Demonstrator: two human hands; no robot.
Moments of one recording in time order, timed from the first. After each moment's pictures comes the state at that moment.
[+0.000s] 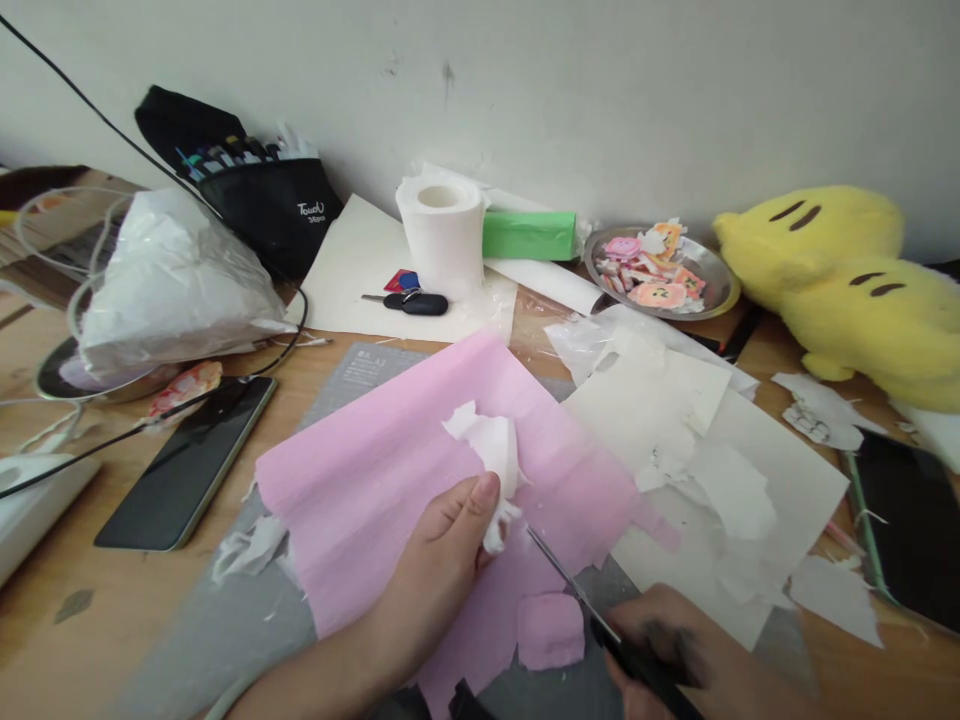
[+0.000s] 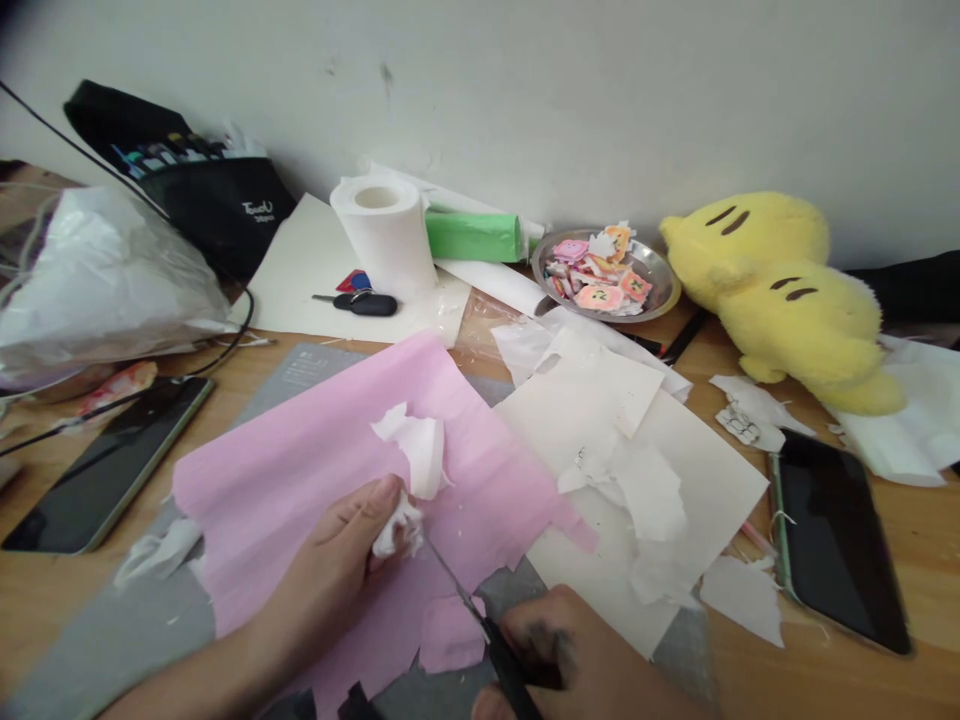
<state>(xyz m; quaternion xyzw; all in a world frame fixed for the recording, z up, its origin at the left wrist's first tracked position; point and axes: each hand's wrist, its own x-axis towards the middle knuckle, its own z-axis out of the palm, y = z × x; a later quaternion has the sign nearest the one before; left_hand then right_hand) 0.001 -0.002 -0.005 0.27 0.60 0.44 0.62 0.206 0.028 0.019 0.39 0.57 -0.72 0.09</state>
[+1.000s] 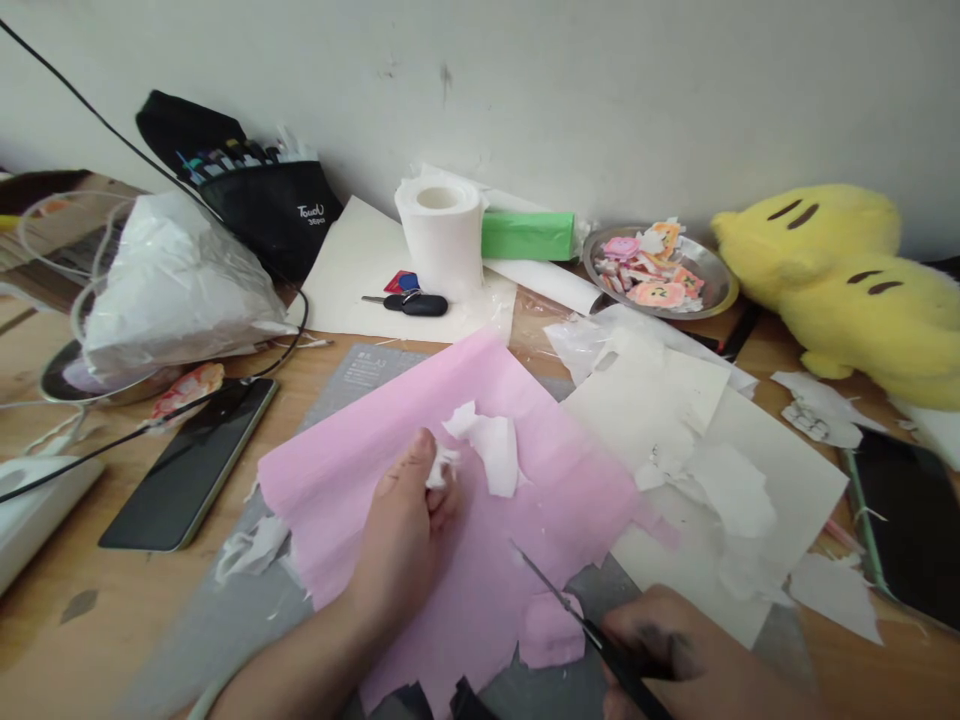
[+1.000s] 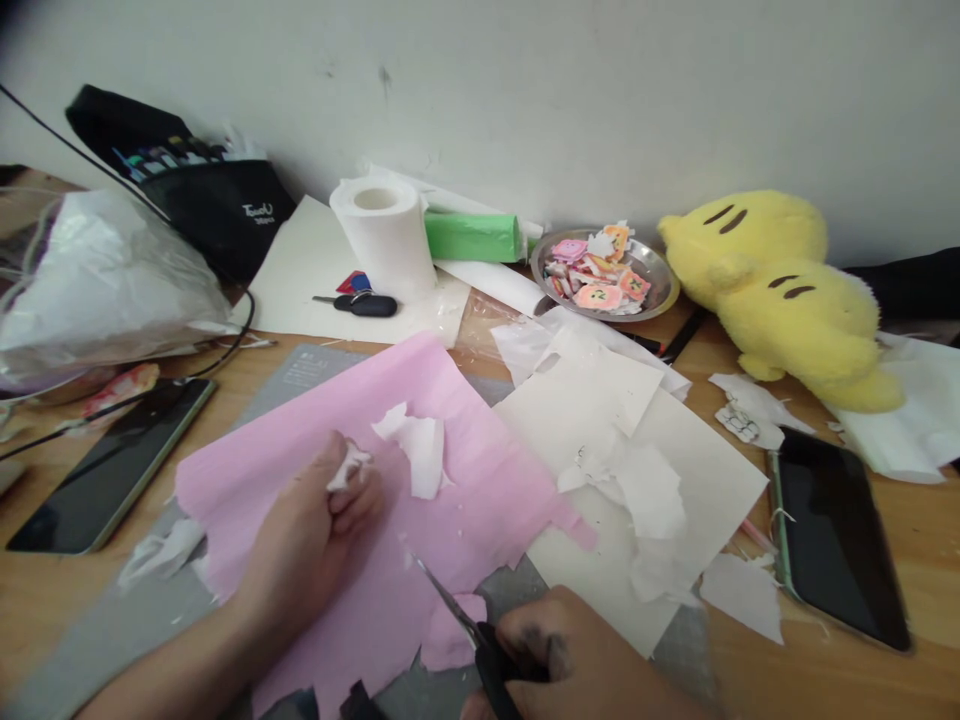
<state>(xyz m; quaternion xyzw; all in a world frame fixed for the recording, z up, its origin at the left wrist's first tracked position) -0.008 0.009 -0.004 0.12 0.55 0.62 0.55 0.203 0.027 0.017 0.44 0.53 -0.72 0.12</state>
